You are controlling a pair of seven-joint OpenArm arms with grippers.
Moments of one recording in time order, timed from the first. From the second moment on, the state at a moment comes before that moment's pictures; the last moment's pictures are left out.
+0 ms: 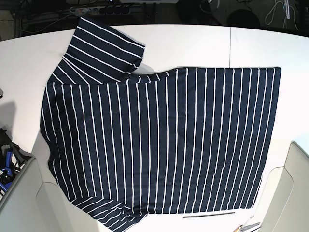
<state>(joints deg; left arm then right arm) 24.5 -16.0 17.1 41.4 -12.2 -20.3 25.2 -22.5 16.7 -31.9 44.9 1.9 25.1 -16.9</state>
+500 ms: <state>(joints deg) 40.1 -17.8 -8.3 67.6 -18.2 -24.5 35.1 -45.2 29.4 -12.3 83.9 22.0 32.6 -32.8</state>
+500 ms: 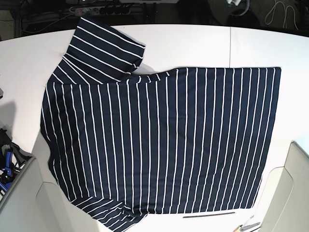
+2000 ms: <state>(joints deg) 42.8 -32.9 -48.1 97.2 -42.4 -25.0 38.4 -30.4 28.2 23.9 92.4 54.9 32.4 -58.5</state>
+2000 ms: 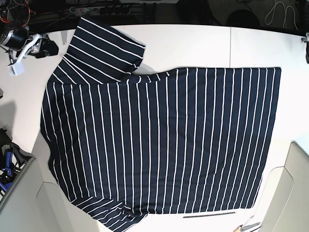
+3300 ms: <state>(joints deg) 20.9 -35.9 -26.0 73.4 -55.8 -30.0 46.1 -30.0 15.8 19.1 90.3 60.2 33.4 -55.6</state>
